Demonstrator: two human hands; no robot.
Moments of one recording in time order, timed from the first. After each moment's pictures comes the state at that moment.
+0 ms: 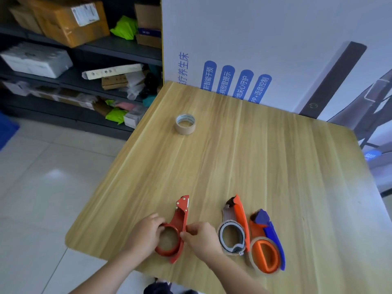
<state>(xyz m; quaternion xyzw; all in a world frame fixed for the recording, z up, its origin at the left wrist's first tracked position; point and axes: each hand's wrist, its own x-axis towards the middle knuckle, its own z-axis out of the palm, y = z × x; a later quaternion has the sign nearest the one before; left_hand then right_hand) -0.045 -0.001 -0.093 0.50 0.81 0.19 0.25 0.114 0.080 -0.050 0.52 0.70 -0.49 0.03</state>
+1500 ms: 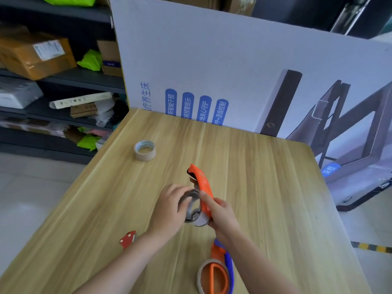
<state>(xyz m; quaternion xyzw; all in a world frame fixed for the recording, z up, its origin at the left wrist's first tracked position) 0.071 0.181 0.019 0.54 0.72 0.40 0.15 0.203 0.243 0.028 0.56 0.42 -0.68 -0.23</state>
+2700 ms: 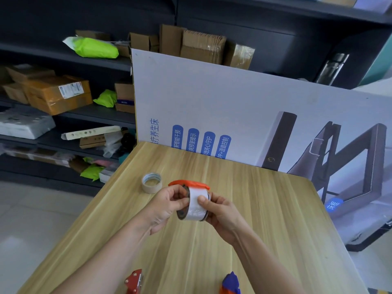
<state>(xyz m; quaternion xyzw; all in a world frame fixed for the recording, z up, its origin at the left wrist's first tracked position) 0.004 0.202 0.105 0.37 0.53 0.56 0.52 0.168 0.275 0.105 0.33 0.52 -0.75 -0.24</state>
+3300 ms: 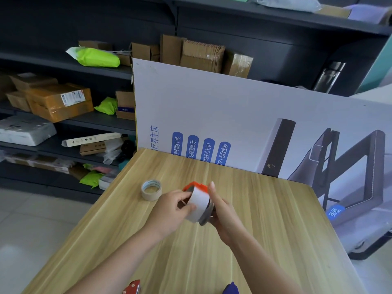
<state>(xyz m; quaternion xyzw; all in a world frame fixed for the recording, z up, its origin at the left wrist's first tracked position) 0.018 0.209 0.112 0.54 0.66 0.46 0.25 0.161 0.282 0.117 0.40 0.55 -0.69 -0.26</state>
